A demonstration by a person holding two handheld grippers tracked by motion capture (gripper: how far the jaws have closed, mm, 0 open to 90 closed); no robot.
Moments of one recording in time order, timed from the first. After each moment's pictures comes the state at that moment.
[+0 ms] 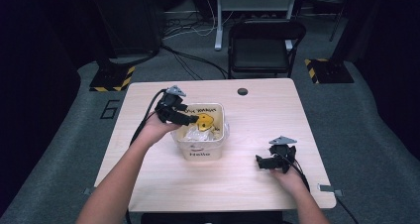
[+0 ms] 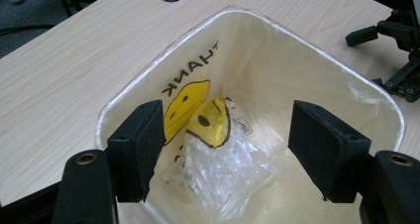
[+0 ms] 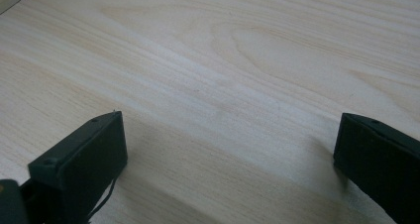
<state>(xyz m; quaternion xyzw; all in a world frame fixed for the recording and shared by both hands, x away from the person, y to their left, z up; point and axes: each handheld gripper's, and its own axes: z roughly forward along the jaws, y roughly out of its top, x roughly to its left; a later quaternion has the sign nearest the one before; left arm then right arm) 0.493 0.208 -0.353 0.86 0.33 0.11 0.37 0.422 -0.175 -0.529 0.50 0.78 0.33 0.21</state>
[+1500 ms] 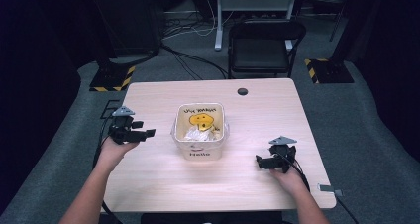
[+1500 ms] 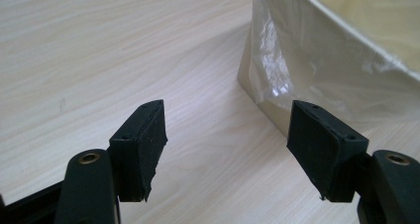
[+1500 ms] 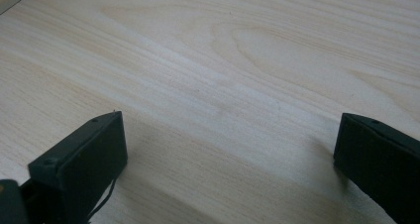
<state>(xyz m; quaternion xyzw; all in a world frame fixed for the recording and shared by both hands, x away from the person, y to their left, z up) 0.447 0.343 -0.406 0.80 0.43 0.15 0.39 0.422 -0.174 -0.529 0.50 0.77 0.33 0.21</state>
